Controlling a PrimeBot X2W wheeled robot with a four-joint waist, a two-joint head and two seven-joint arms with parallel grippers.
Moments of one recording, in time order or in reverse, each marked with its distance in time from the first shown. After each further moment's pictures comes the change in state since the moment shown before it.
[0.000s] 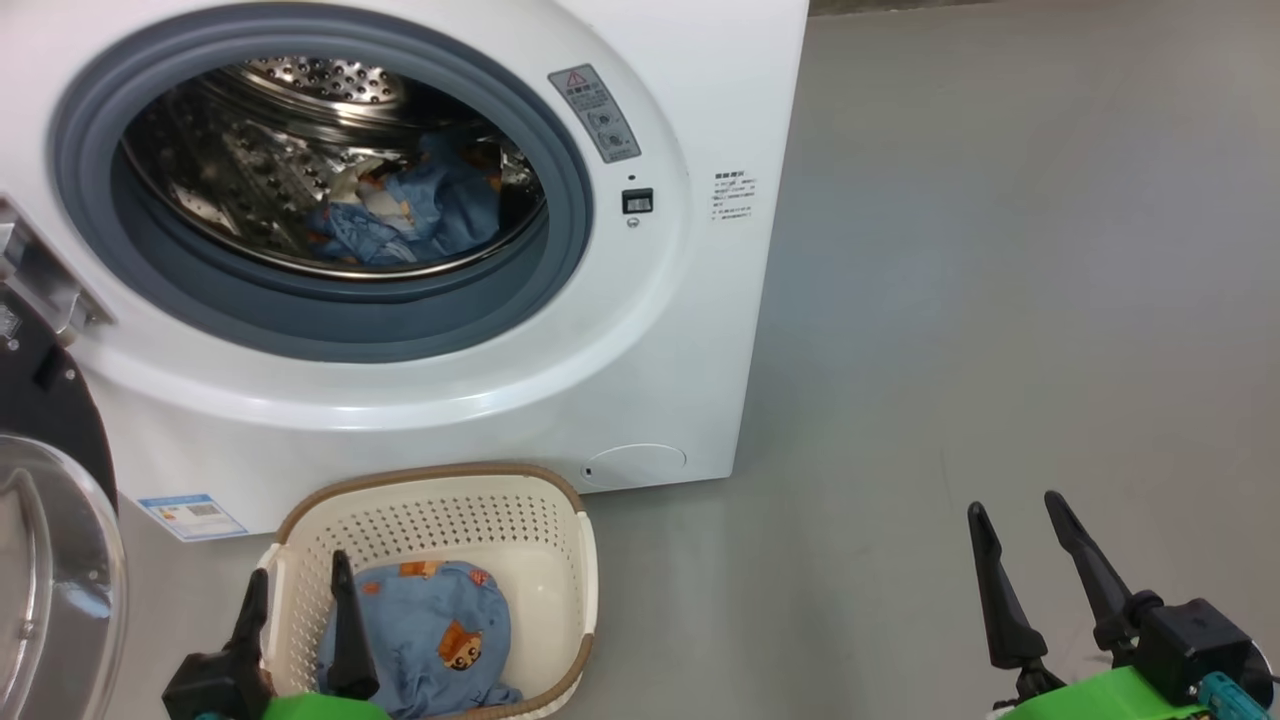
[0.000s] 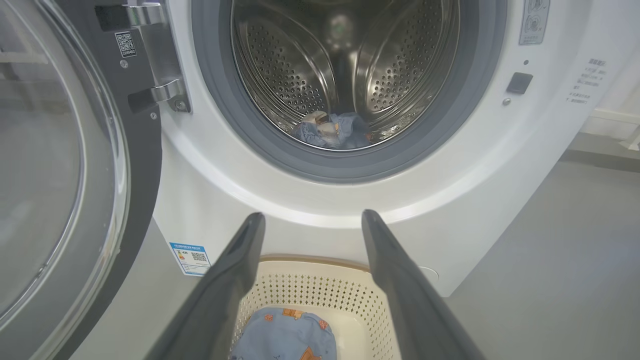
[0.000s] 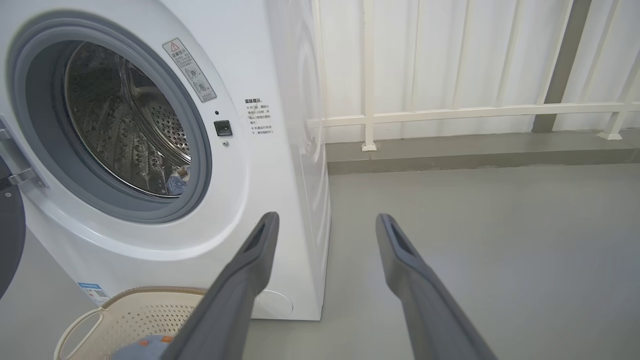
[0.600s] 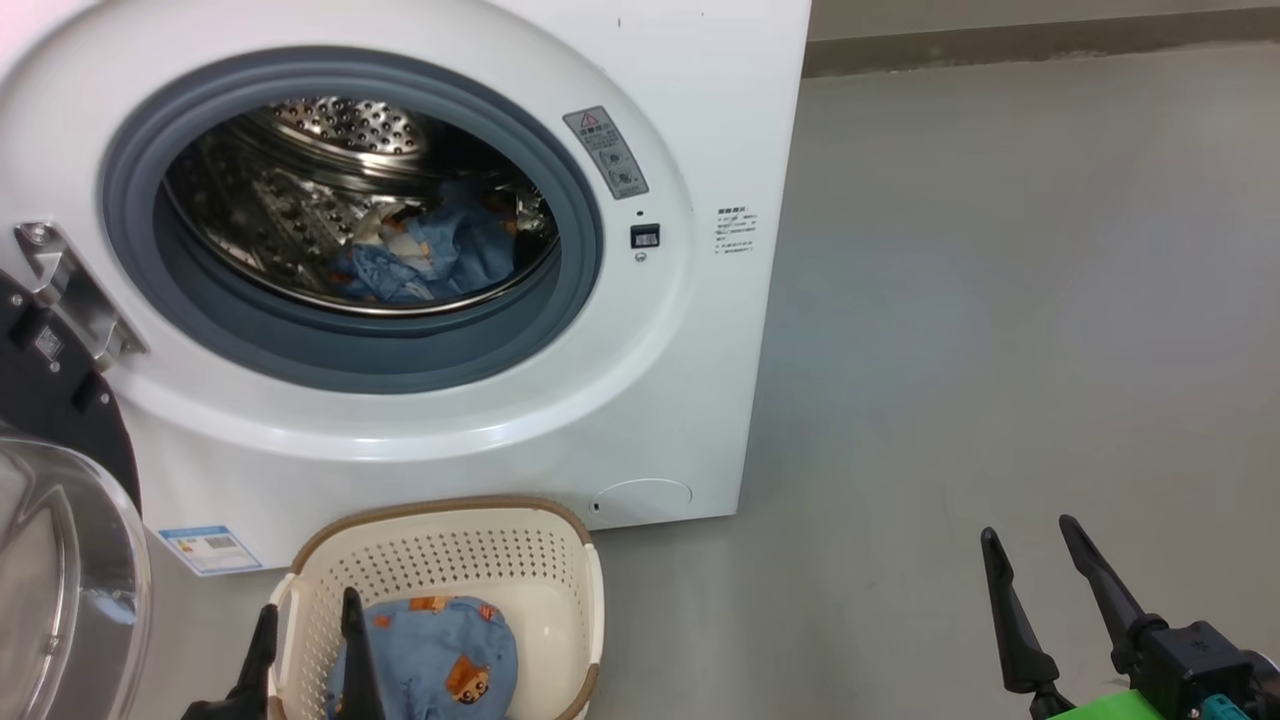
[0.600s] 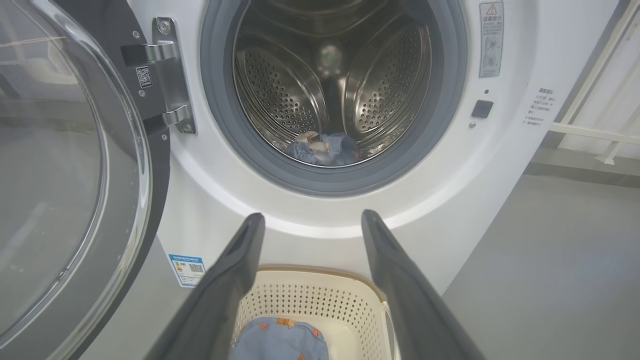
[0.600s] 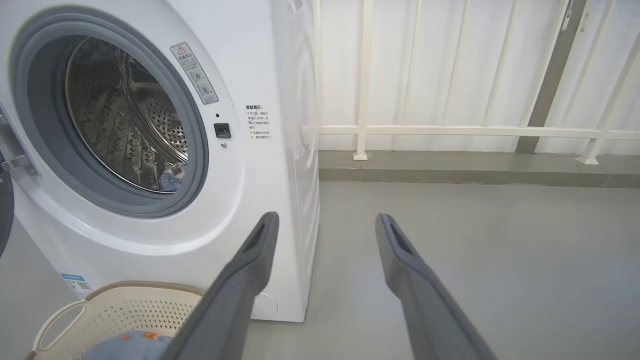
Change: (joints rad) left arm 0.105 0.004 -0.018 -0.109 0.002 -0.003 0.000; right arm 0.047 0.001 -0.030 -0.012 -0.072 0.000 0.000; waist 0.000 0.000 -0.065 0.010
